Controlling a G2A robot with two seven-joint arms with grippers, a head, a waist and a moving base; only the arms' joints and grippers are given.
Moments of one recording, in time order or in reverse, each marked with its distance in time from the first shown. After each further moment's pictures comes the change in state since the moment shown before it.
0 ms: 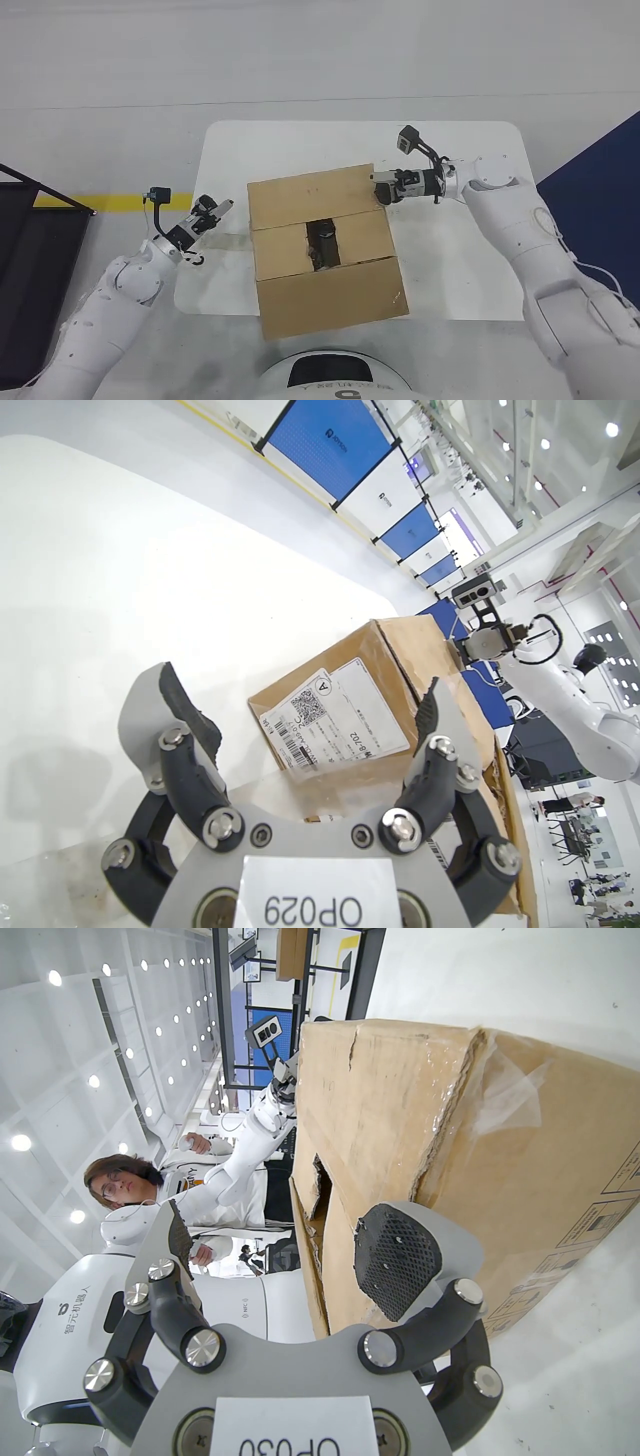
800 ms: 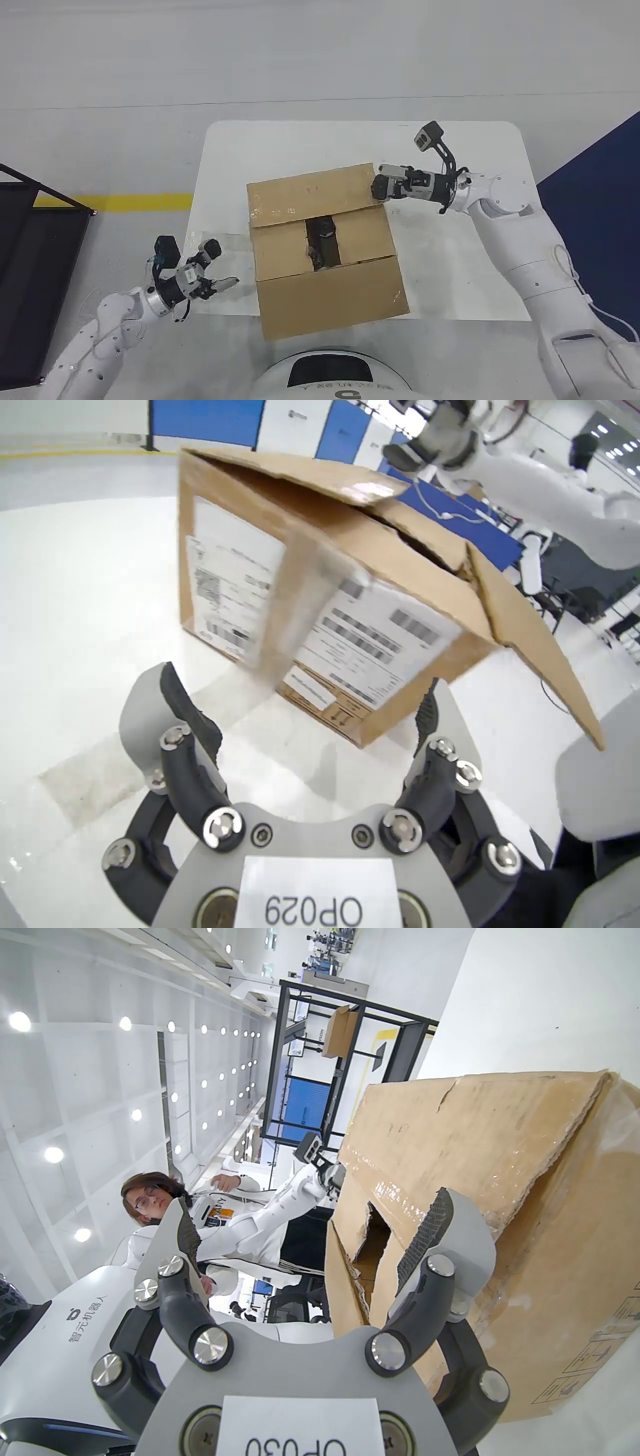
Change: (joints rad) left arm 0.262 0.034 -0.117 -0.056 1.008 -0.348 0.687; right arm -0.274 0.079 0.210 -0.405 -0.013 0.064 -0.219
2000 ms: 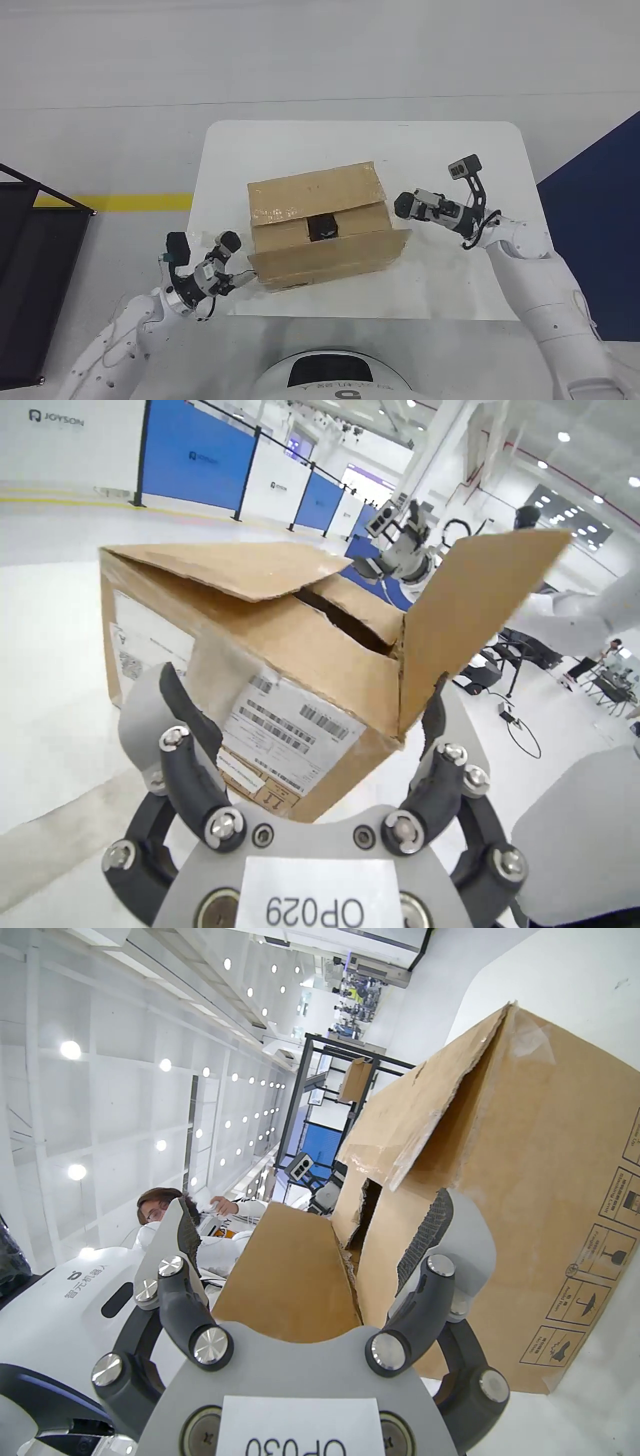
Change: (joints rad) left arm 0.025 -0.021 0.080 -0.185 -0.334 0.168 -0.140; right arm -0.296 0.040 0.201 -0.098 0.104 -0.221 -0.021
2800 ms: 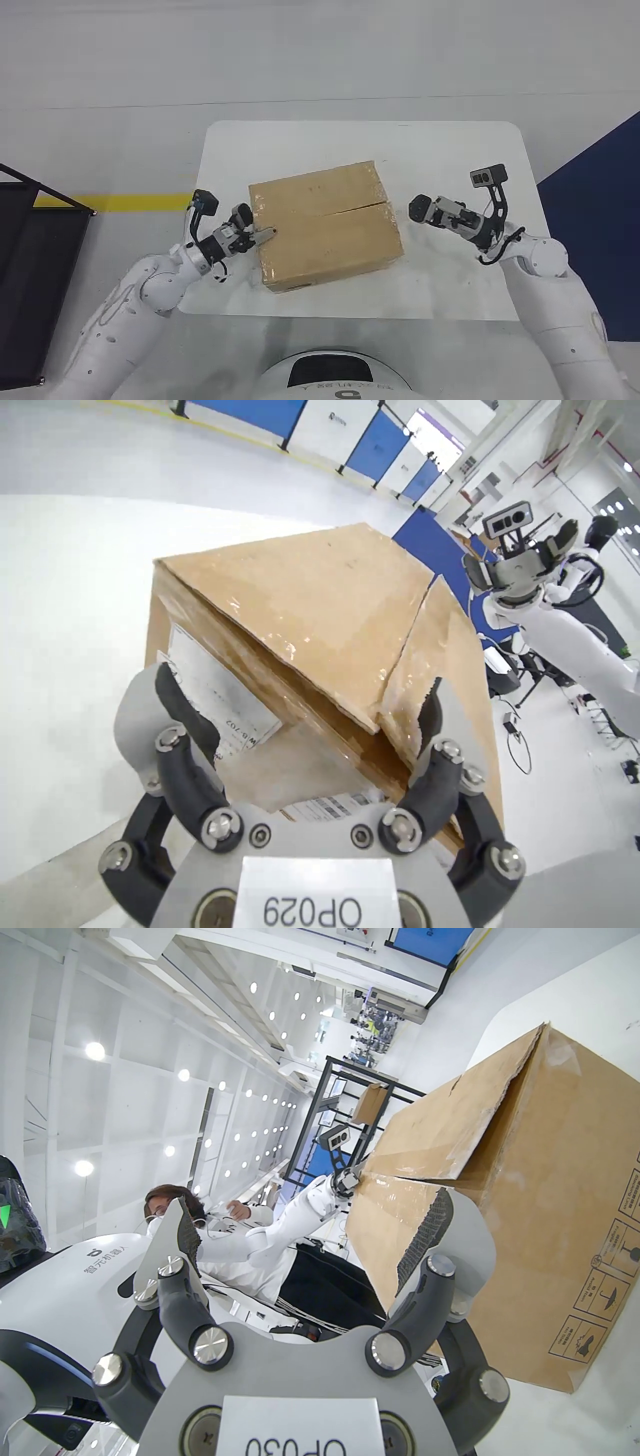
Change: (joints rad) left arm -0.238 -0.034 0.073 0.009 -0.408 0.186 -0.612; right arm -0.132 0.017 0.113 -0.122 0.018 -0.020 -0.032
